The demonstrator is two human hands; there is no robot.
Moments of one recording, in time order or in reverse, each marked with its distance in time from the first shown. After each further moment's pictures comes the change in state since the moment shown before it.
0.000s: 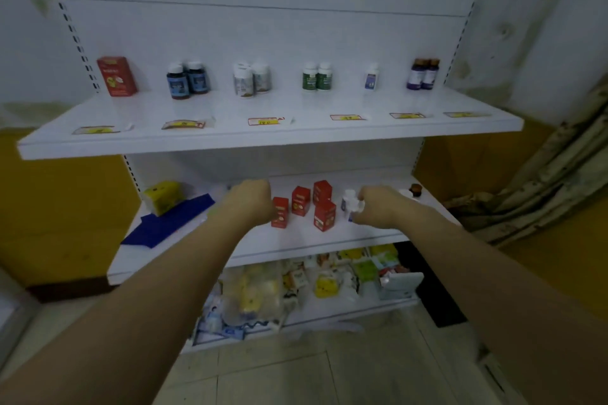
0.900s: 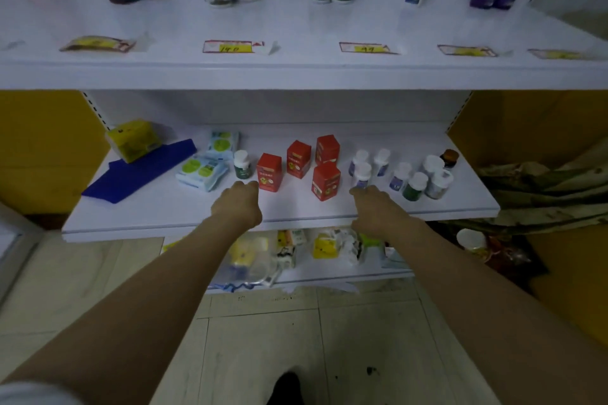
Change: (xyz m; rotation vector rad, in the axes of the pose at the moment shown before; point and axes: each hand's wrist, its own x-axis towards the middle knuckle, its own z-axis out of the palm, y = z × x) left_hand 0.139 -0.003 0.148 -0.028 -0.194 -0.213; right_hand 0.168 0.077 0.102 -0.110 -0.194 -0.099
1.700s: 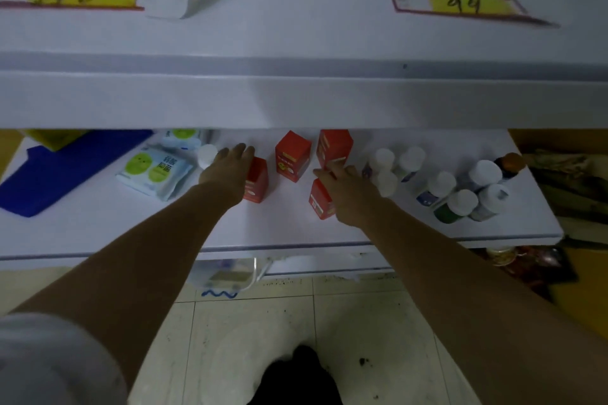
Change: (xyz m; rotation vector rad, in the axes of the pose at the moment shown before) left_hand 0.223 0.007 0.034 0.164 -0.027 0.131; right_hand 0.226 0.012 0.024 -0.286 0.006 -0.263
